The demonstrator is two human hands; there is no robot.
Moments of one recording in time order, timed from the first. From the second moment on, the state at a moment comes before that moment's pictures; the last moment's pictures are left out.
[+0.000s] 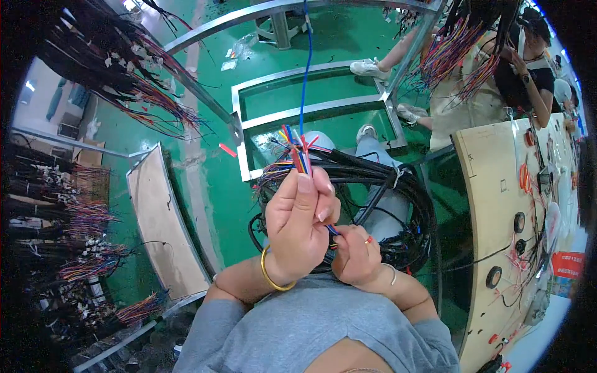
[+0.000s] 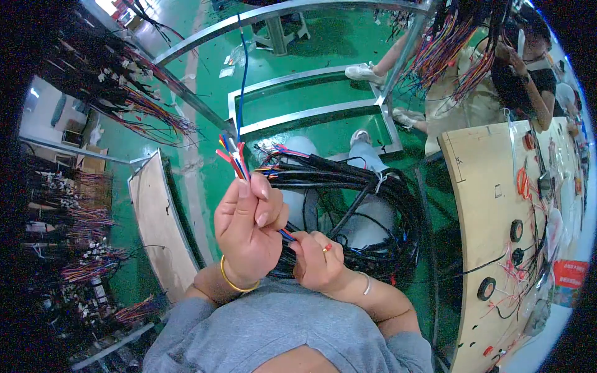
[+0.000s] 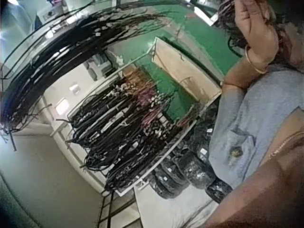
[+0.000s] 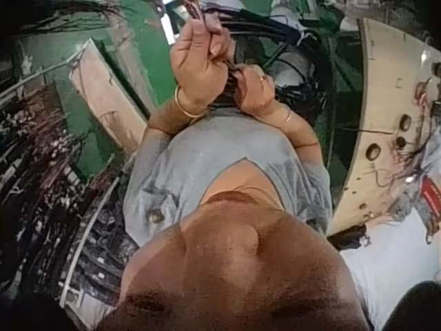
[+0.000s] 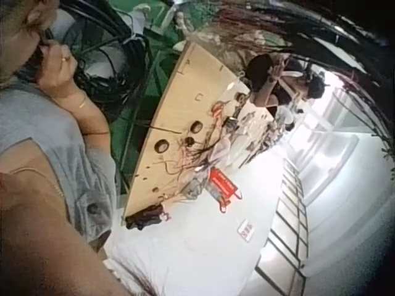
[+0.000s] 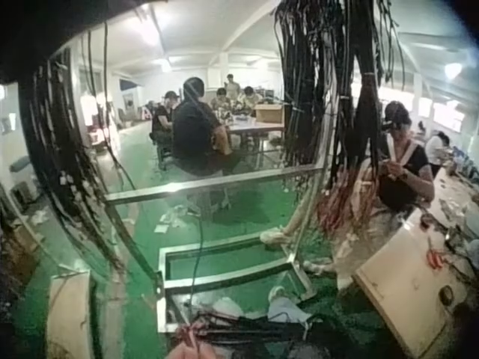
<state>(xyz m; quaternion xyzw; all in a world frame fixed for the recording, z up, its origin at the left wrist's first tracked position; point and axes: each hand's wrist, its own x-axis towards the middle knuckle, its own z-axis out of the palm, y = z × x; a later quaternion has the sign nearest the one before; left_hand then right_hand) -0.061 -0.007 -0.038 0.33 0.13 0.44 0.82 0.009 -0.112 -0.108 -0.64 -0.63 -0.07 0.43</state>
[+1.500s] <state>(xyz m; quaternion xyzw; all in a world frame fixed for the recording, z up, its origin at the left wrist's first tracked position) -0.062 -0.022 -0.035 0.53 0.20 0.40 0.72 0.068 -0.075 0.013 -0.59 -0.48 0.29 0.59</state>
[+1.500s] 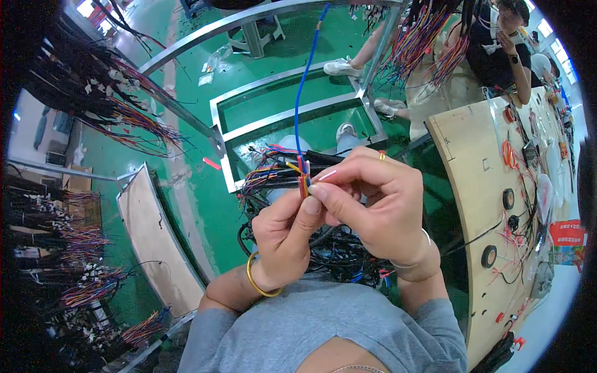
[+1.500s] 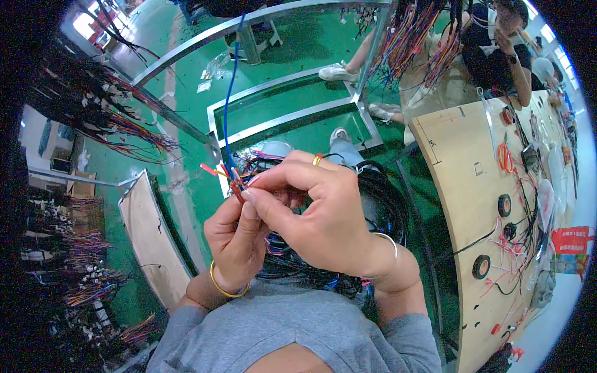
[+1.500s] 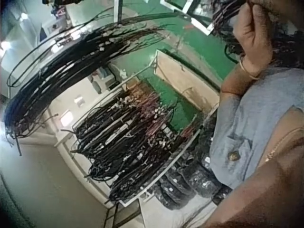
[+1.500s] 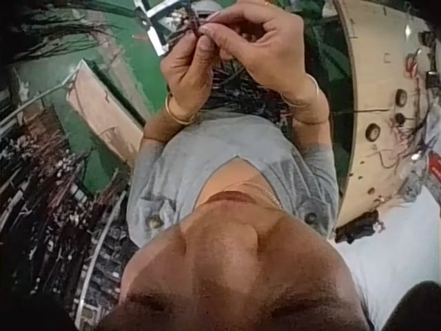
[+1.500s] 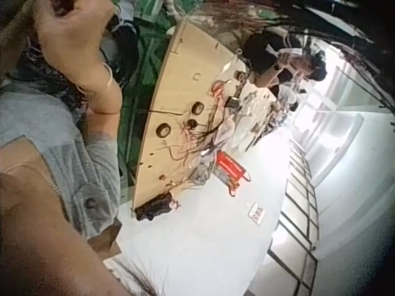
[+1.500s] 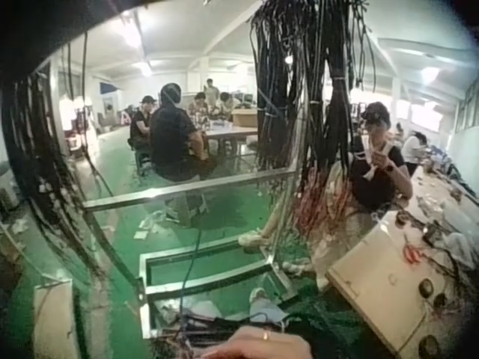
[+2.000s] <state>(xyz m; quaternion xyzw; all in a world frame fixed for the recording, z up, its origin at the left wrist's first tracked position) -0.059 -0.019 -0.045 0.48 0.17 0.34 0.79 0.076 -0.079 0.000 -0.62 -0.48 0.24 0.58</state>
